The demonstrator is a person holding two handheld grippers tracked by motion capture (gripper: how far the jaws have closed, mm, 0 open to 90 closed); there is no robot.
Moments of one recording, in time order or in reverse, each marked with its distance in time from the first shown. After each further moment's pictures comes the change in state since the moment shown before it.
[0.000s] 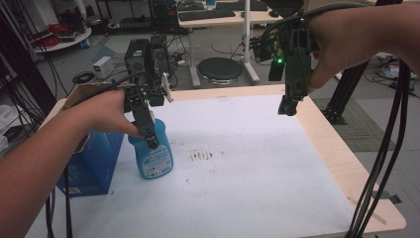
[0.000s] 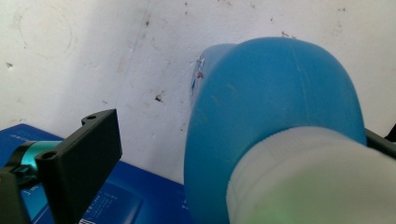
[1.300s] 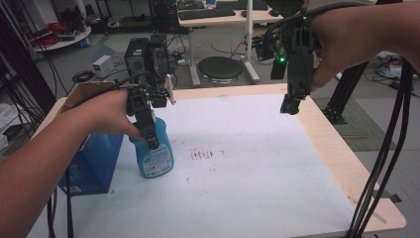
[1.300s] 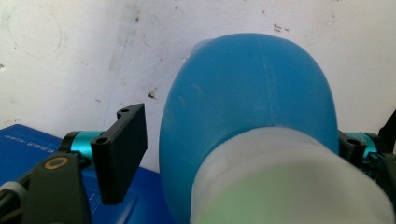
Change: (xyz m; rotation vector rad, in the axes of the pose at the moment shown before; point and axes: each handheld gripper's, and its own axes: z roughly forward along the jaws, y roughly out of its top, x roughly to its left) left arm -0.007 0.002 0.000 0.027 -0.001 0.031; right arm 0.000 -0.001 0.001 0.004 -0.007 0.006
